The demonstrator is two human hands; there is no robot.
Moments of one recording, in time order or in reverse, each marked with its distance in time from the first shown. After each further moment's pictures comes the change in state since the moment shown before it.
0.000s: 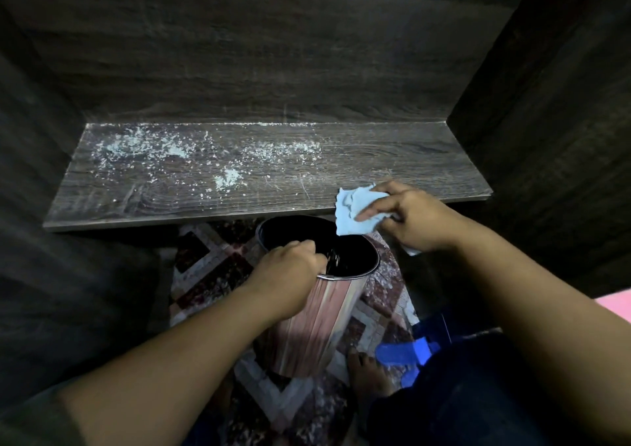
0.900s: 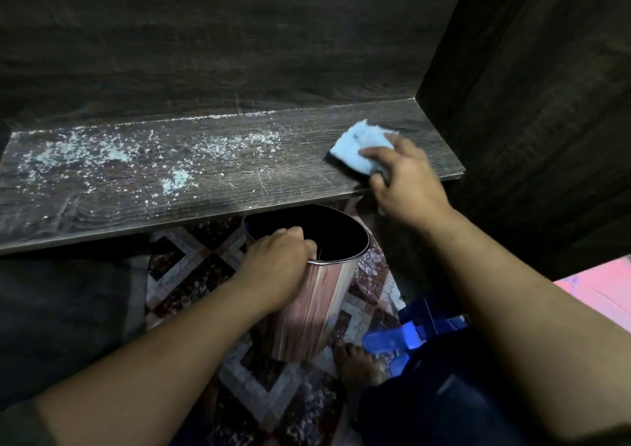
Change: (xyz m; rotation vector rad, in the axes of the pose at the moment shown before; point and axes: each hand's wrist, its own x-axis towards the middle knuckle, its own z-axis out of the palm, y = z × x) left_hand 0.039 0.026 0.005 -0.014 0.004 -0.019; right_hand 0.010 0.046 0.006 -0.031 0.529 0.248
